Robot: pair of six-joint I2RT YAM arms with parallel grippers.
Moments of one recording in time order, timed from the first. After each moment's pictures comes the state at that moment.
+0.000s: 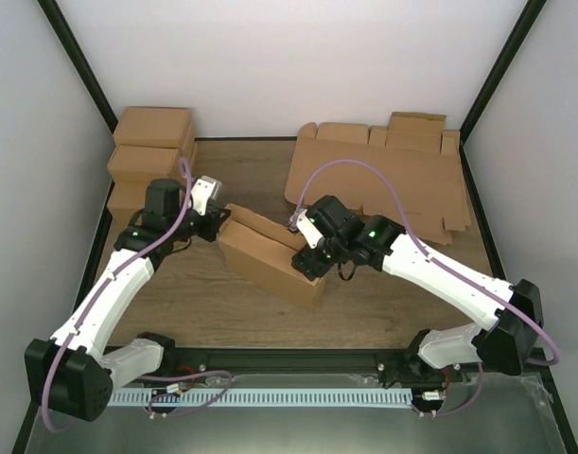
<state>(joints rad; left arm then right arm) -0.26 1.10 0.91 -0.45 0.43 0.01 0.89 1.33 1.21 -0.85 -0.07 0.04</state>
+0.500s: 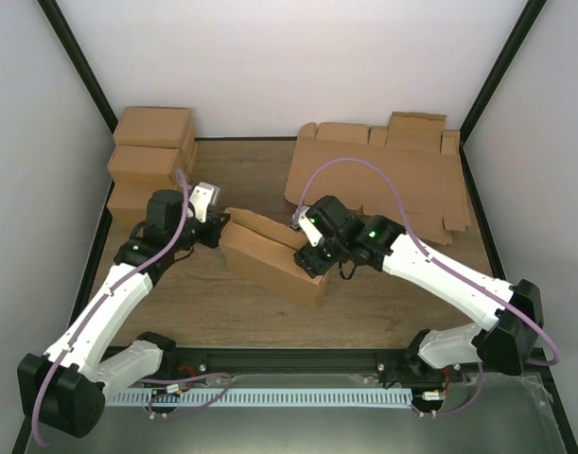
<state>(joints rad) -0.33 1.01 0.84 -0.40 0.32 -0.10 0.89 1.33 1.21 -0.85 0.00 0.06</state>
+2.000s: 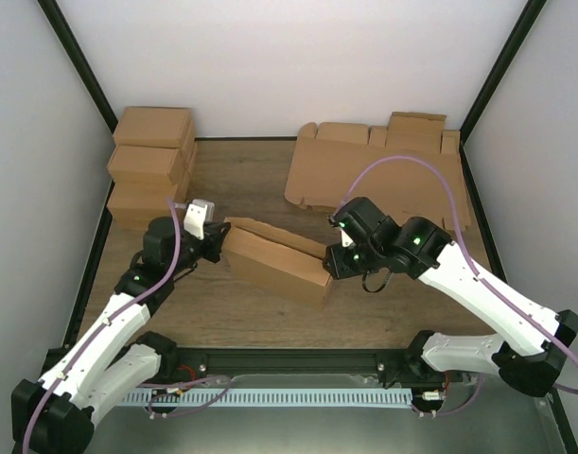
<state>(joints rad) -0.39 0.82 0.58 -0.14 0.26 -0.21 0.89 1.16 1.32 -1.19 -0.02 0.56</state>
